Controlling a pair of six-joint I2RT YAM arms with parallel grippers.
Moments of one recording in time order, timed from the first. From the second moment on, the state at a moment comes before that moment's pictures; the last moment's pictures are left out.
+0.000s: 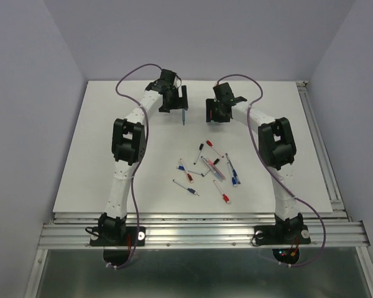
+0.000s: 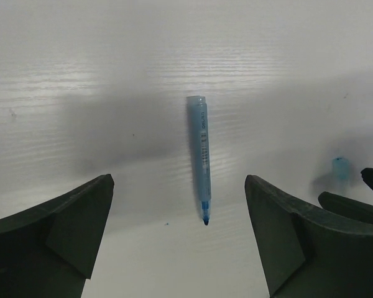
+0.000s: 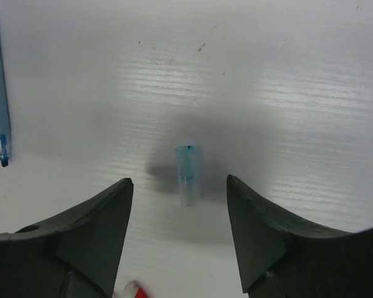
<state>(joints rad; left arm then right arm) -0.34 2.50 2.28 -0.71 0.09 -0.38 0.39 2.30 1.86 -0.47 0.05 0.33</state>
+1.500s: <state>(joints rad) -0.62 1.67 1.06 -0.36 -0.09 -0.90 0.39 1.23 0.85 -0.25 0.31 0.51</state>
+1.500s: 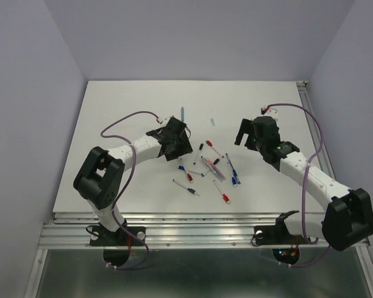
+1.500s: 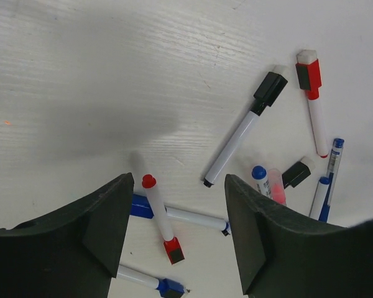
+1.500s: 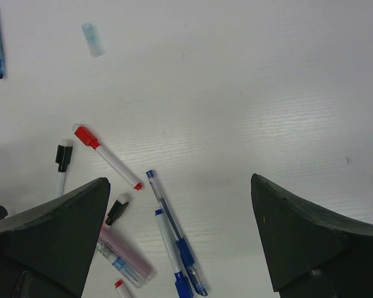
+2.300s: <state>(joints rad) -0.70 1.79 1.15 -0.51 -0.22 -0.90 0.39 1.23 0.85 -0.29 0.39 0.52</state>
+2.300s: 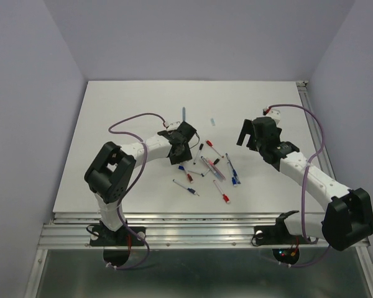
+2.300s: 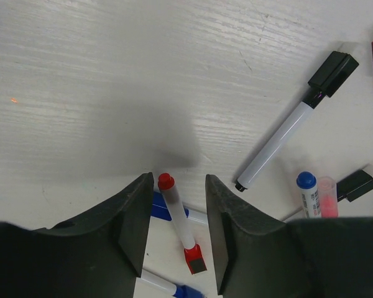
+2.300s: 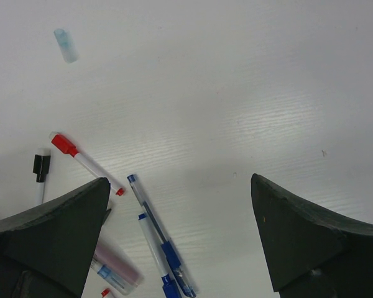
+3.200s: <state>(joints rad) -0.75 1.81 1.21 -0.57 -0.28 -0.92 0.39 1.26 0.85 -0.33 0.41 0.51</state>
